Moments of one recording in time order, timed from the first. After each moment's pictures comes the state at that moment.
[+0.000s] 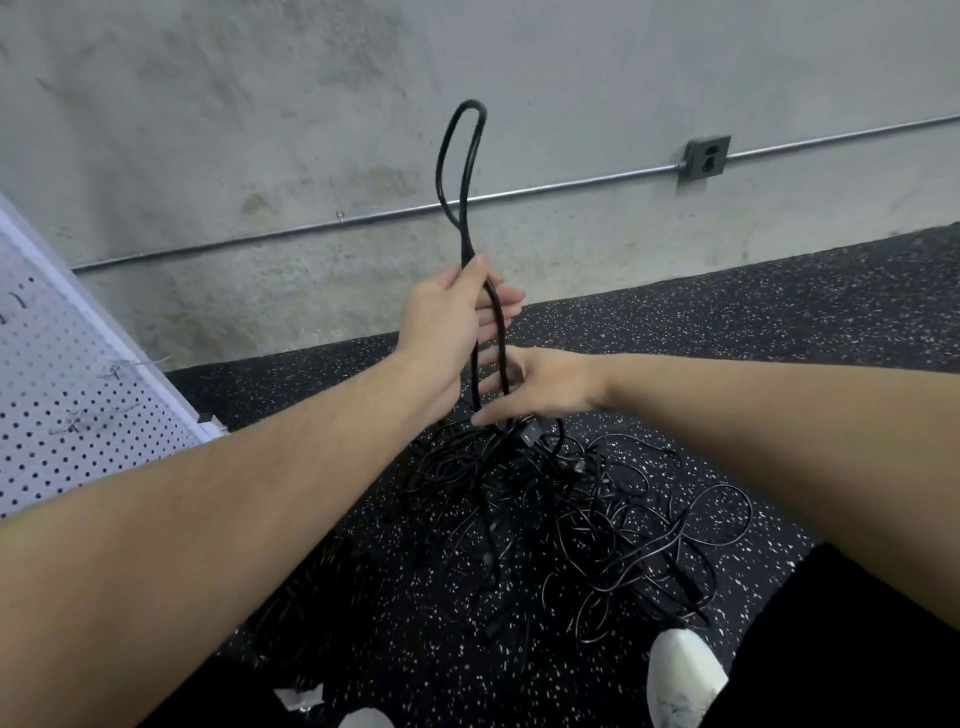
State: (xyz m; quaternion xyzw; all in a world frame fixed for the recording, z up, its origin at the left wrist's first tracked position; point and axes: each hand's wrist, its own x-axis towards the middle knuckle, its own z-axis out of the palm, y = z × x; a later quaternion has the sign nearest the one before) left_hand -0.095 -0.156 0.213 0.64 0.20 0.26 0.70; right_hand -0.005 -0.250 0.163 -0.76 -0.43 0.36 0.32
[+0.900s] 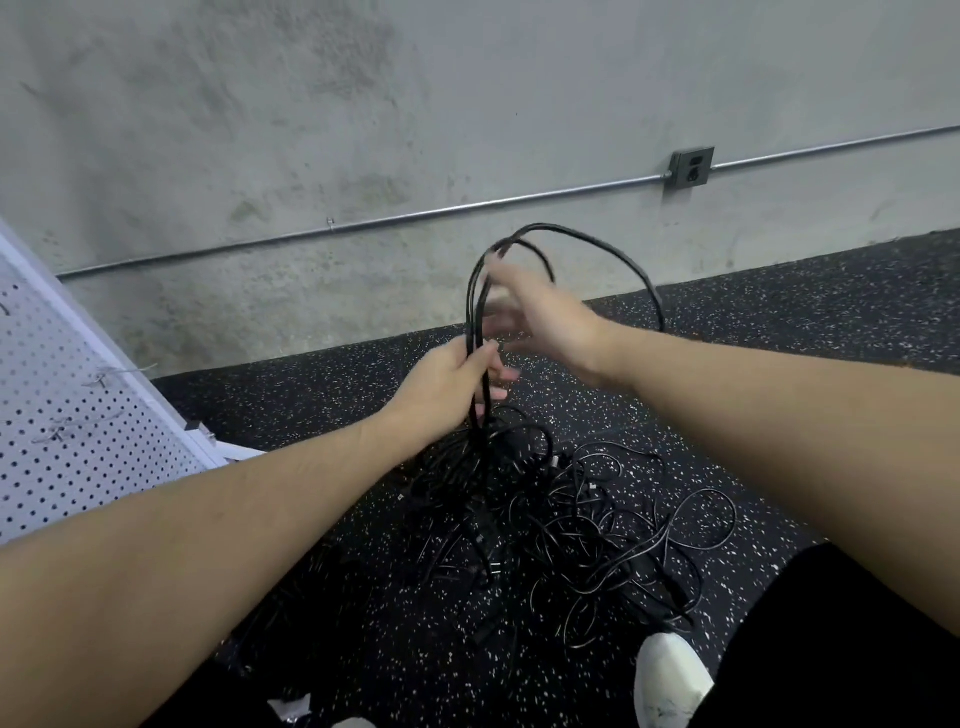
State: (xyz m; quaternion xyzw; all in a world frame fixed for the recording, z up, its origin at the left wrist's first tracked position) left_hand -0.107 -0.151 0.175 0.82 0.18 0.10 0.53; right_hand -0.005 -0.259 0.207 -0.72 -0.35 0.27 0.54
